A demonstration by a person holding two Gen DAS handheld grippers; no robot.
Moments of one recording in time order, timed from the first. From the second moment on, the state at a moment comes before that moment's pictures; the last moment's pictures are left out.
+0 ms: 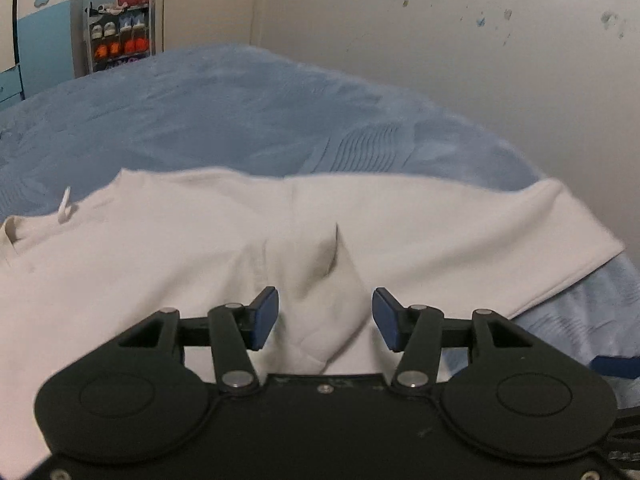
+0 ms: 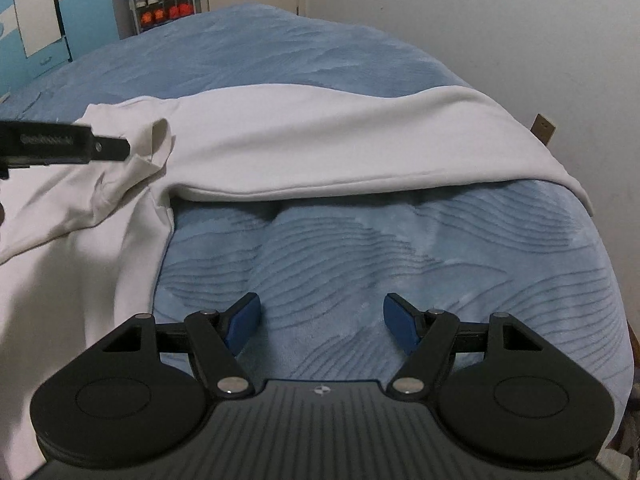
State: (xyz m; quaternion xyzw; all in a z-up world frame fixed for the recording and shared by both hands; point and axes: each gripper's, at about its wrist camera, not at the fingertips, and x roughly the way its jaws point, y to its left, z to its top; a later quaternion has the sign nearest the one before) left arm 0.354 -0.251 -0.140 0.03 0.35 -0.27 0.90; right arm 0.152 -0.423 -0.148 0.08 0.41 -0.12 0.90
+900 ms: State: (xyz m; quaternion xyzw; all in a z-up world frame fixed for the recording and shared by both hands) left arm 0.243 -0.051 -0.089 0.08 0.36 -0.15 0.92; right arm 0.118 -0.697 -0.174 0.47 0.23 -0.24 0.81
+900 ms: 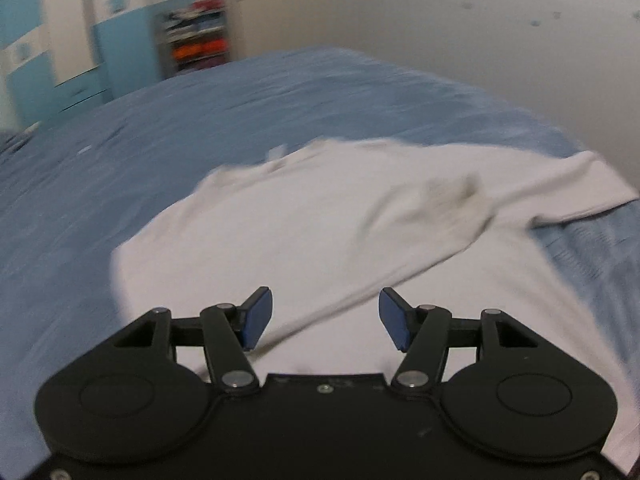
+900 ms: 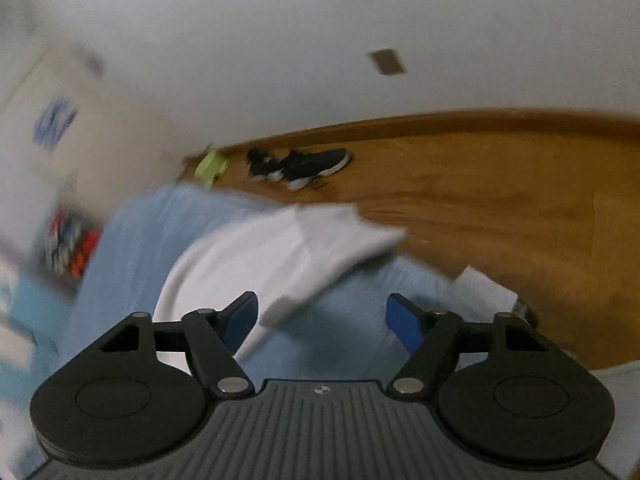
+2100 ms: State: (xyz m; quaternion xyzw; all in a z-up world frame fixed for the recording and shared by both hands) left arm 0.238 0.148 -0.116 -0.01 0.42 0.09 0.91; right arm 0.246 -0.322 -0.057 0.22 0.24 0.01 0.94
